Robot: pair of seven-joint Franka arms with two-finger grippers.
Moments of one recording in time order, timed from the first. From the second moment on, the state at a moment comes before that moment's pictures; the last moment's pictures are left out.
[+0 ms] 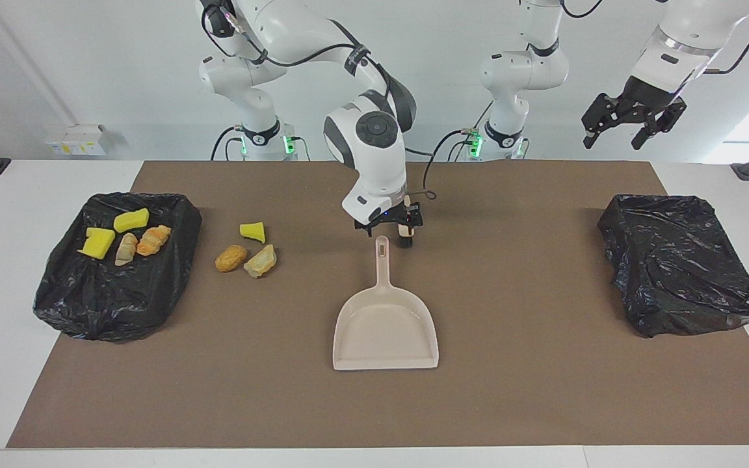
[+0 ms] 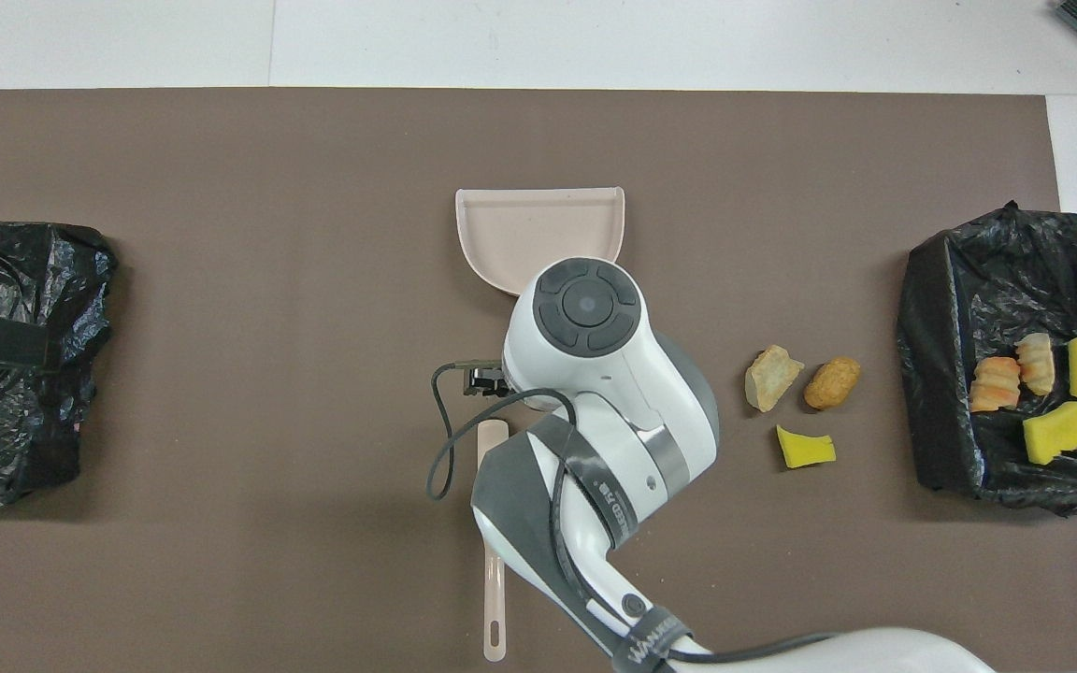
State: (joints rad) left arm -0.01 -0.11 -0.06 -1.57 -0.05 1.46 -0.02; right arm 0.49 0.31 0.16 -1.72 0.09 2.01 0.65
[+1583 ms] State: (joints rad) left arm -0.01 -0.11 -0.07 -1.58 -0.05 1.46 -0.02; right arm 0.77 0.09 0.16 -2.17 0.11 2.18 0.92
